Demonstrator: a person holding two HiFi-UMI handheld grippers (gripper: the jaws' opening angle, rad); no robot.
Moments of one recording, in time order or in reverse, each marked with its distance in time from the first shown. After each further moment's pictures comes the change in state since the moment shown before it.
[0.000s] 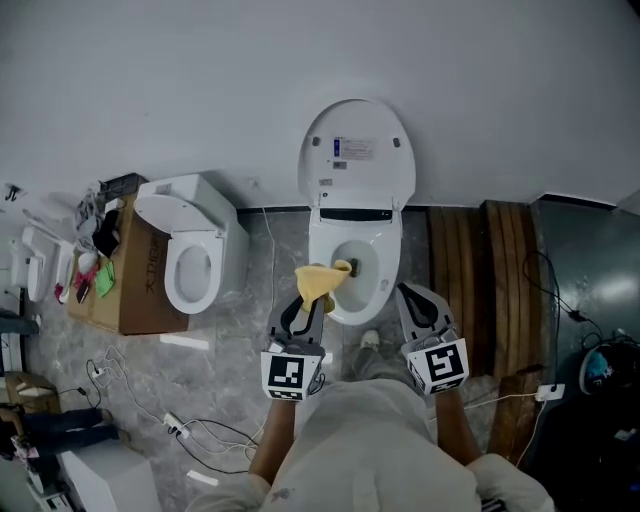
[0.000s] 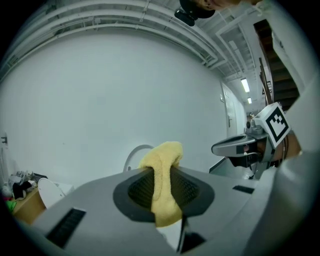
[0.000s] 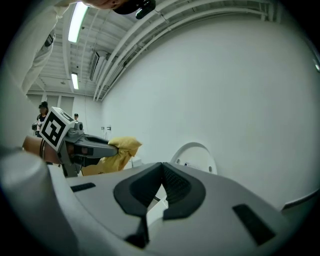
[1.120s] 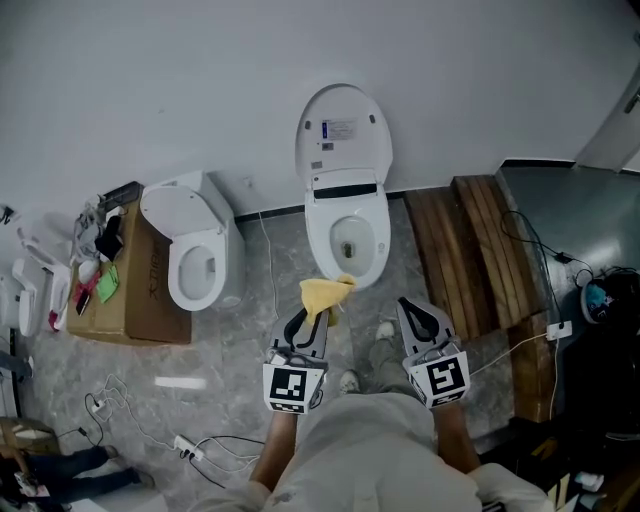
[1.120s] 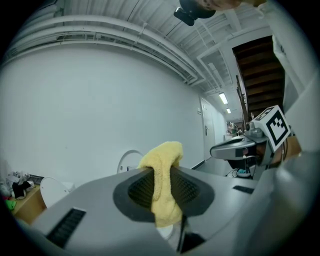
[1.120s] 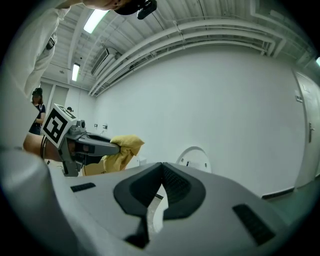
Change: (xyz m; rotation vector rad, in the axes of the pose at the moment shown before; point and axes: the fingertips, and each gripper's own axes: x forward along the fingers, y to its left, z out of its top) left arm -0.245 -0.029 -0.025 0.023 -0.095 -0.186; right arm -0.172 0.218 0.005 -0.071 -0.029 -0.177
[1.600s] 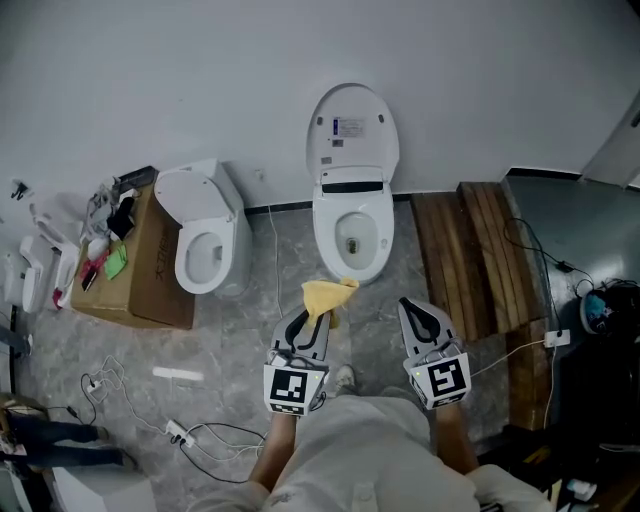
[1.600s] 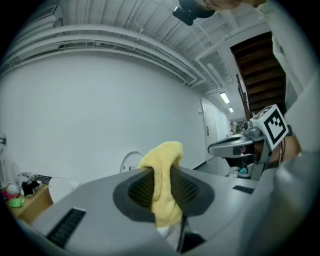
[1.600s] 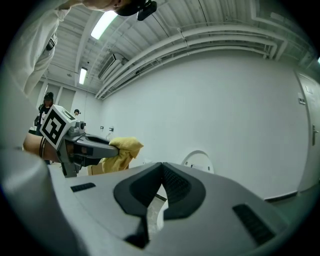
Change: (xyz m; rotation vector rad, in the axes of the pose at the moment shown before) left arm -0.058 -0.048 0.006 0.016 -0.010 0.047; right arm -0.061 0.019 0.010 -0.014 -0.052 0.046
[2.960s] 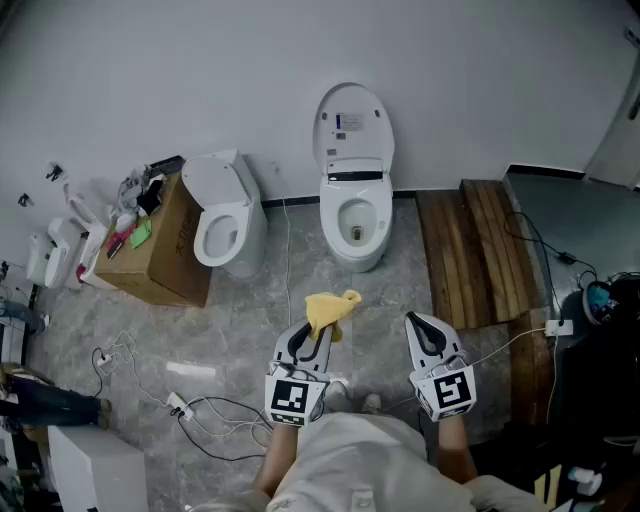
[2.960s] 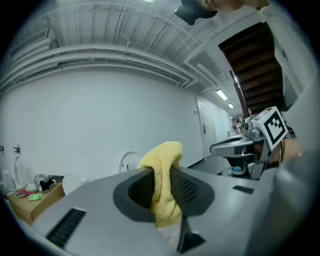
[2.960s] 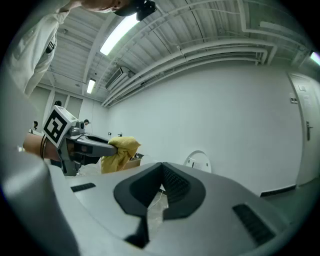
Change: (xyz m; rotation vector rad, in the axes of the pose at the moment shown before) left arm -0.154 -0.176 0.006 0.032 0.010 0.074; right arm -0.225 0.033 -0.013 0.019 -0.054 0.062
